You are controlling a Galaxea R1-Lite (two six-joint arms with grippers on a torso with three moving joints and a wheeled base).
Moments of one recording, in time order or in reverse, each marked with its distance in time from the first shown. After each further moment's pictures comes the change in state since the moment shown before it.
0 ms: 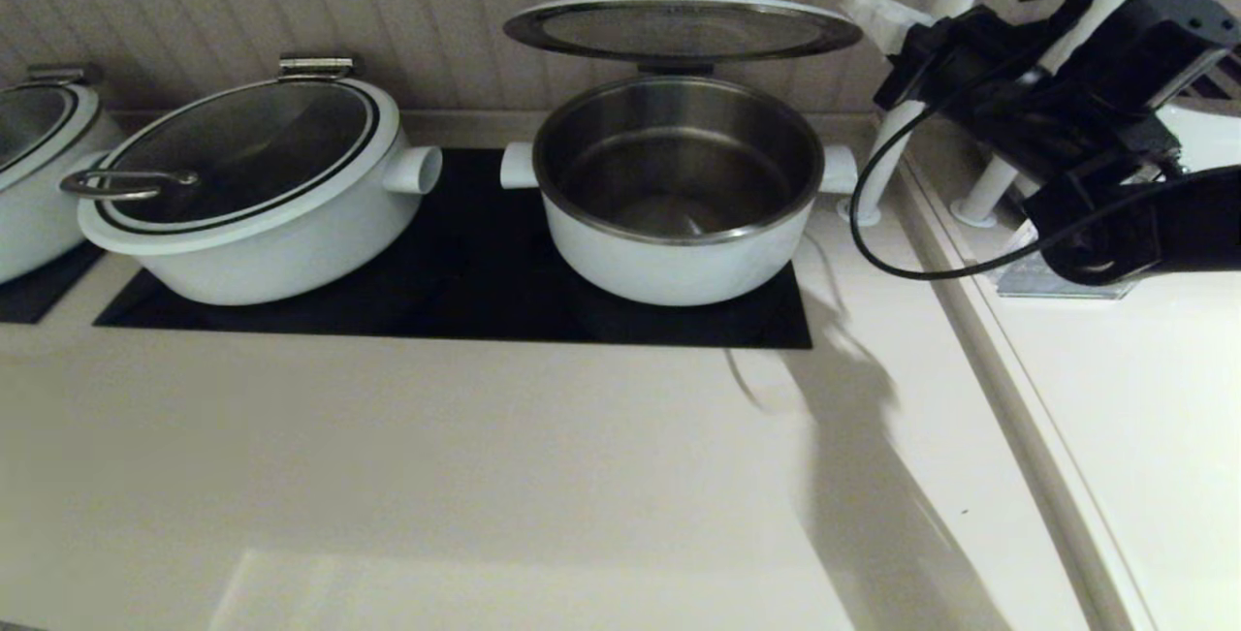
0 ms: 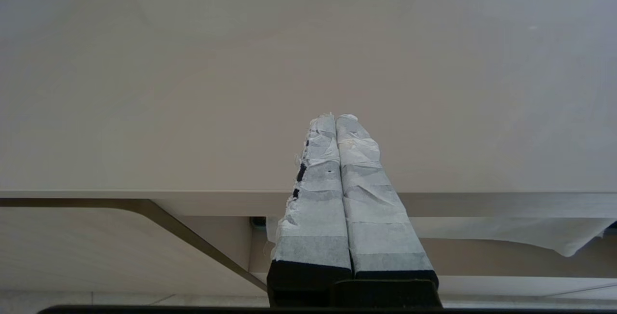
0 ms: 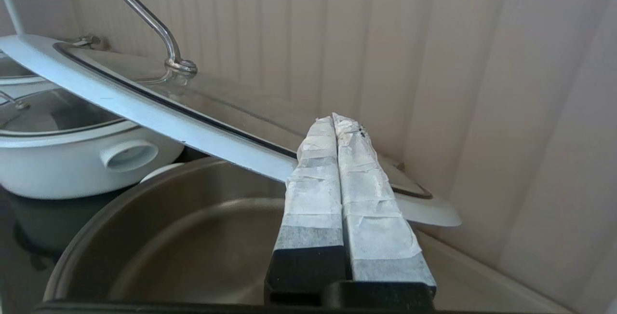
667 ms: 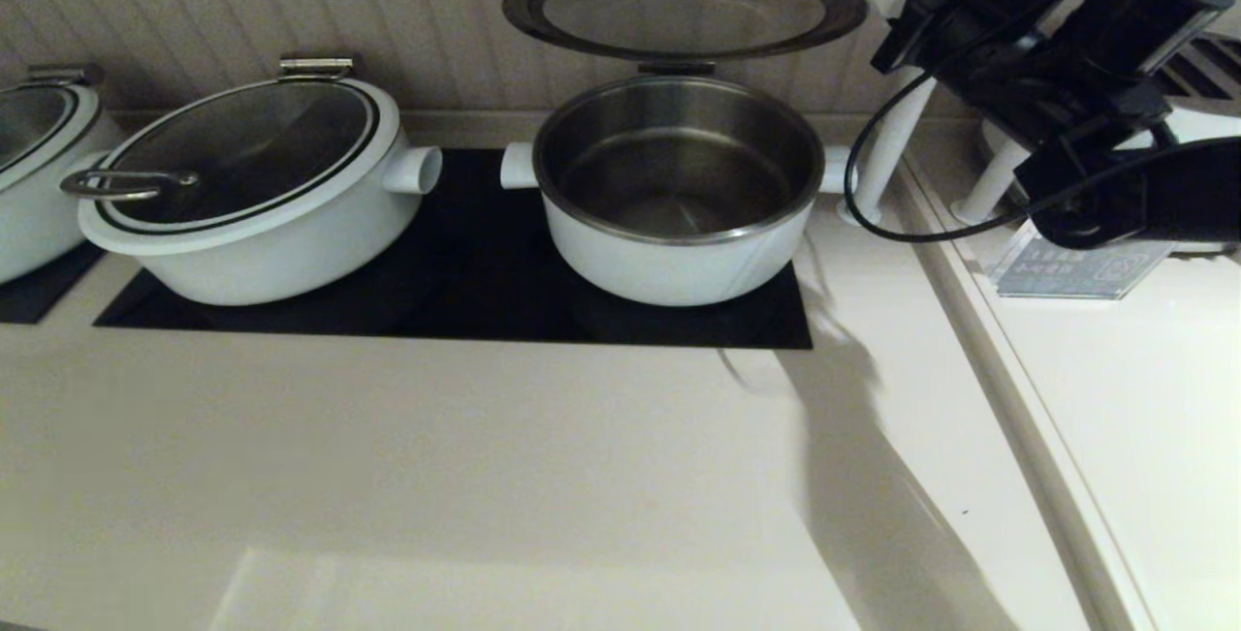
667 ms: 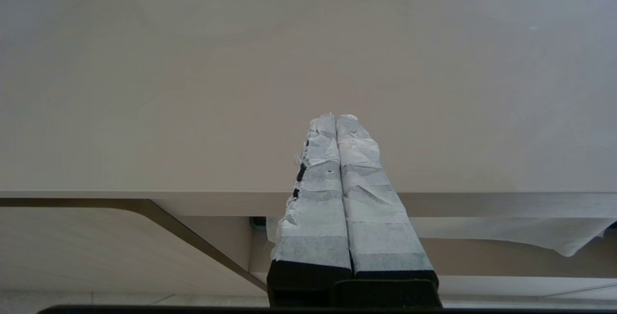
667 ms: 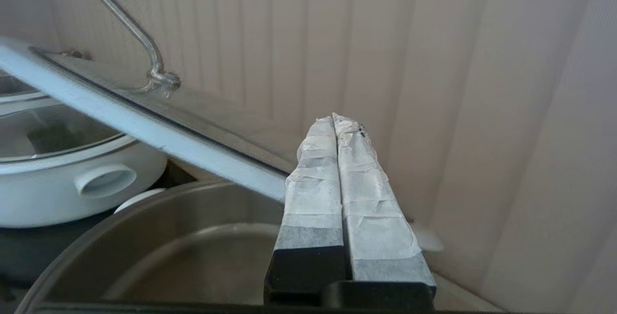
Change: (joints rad) left arm 0.000 0.000 0.000 0.000 0.000 0.000; right arm 0.000 0.043 -0.165 0.086 -0.036 0.001
